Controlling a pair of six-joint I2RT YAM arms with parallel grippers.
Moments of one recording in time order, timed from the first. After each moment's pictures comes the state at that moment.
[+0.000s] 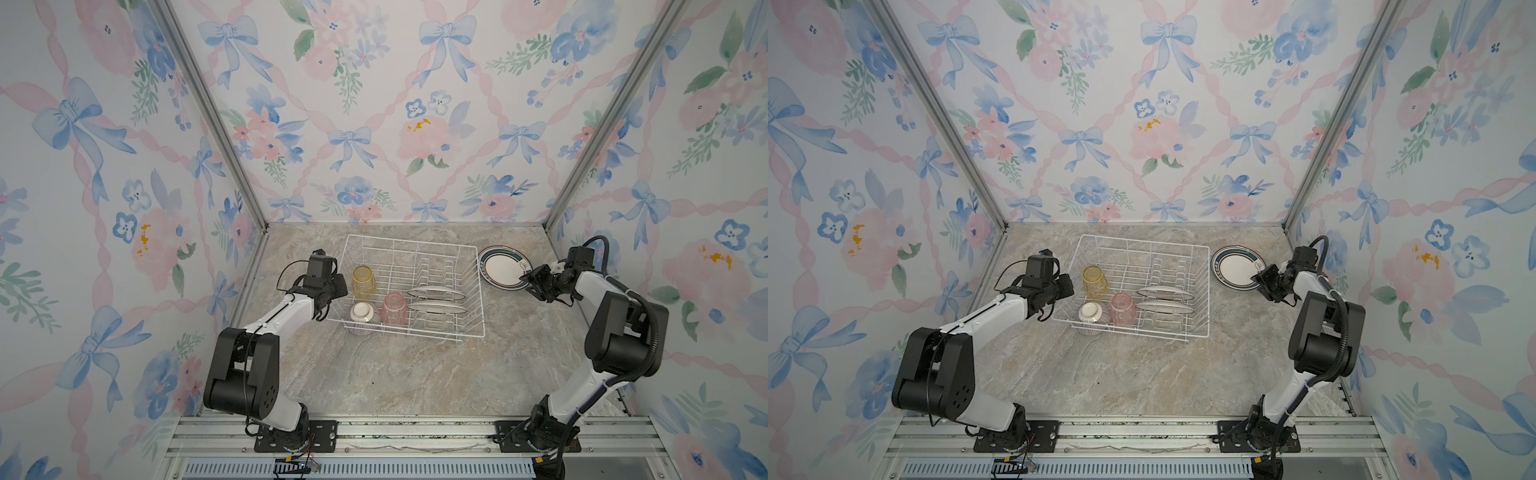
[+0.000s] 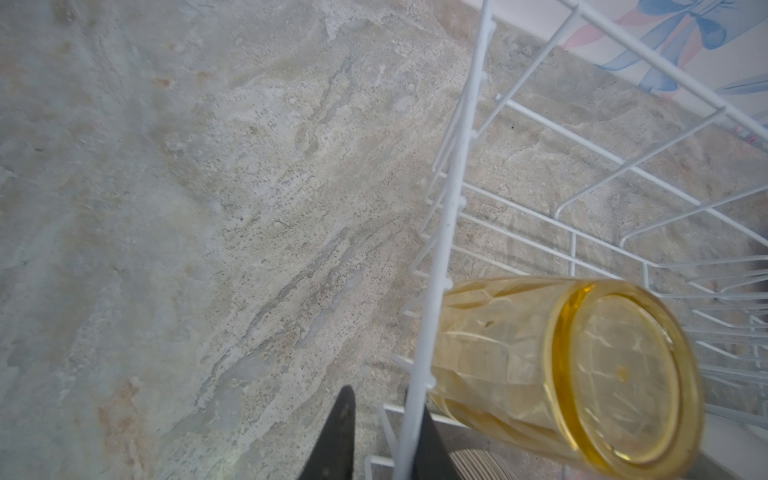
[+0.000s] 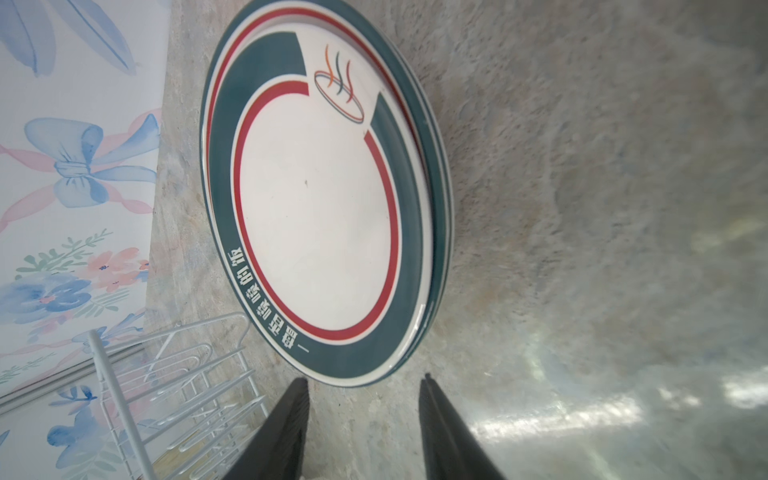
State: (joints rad) left arm -0.18 1.51 0.88 -0.17 -0.02 -0.42; right arm -0.34 1.79 1.20 -0.48 -0.50 0.60
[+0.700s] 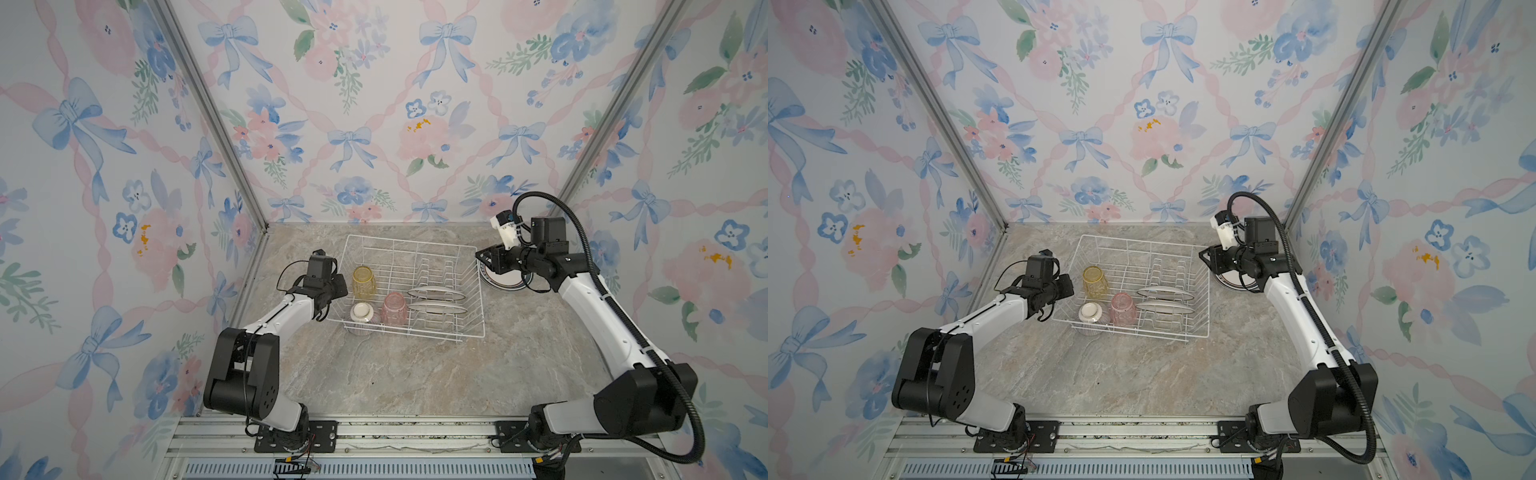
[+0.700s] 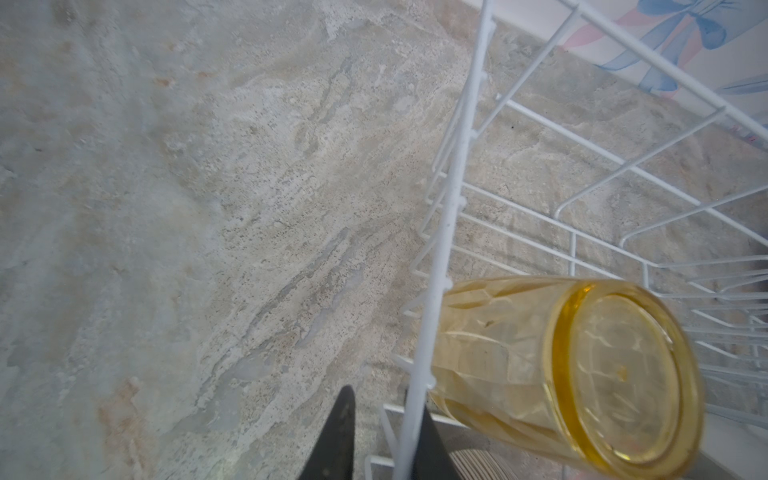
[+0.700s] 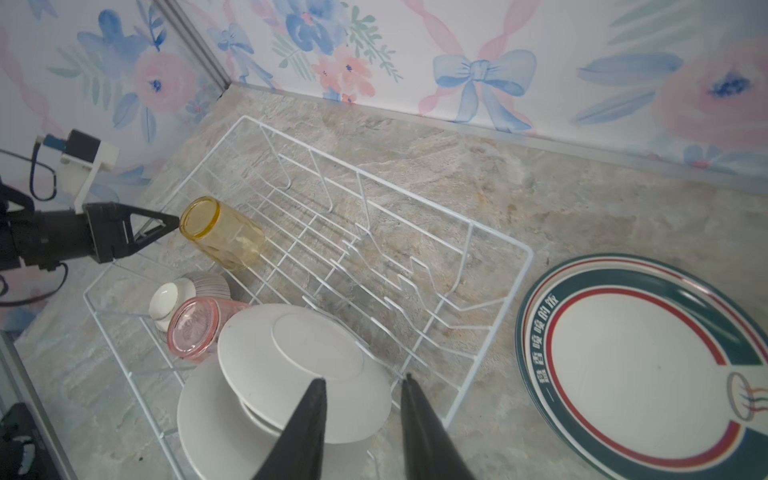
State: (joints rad) left arm -0.18 1.51 0.88 -0.17 -0.02 -0.42; right arm 0.17 1.40 1.34 -0.63 -0.45 -0.11
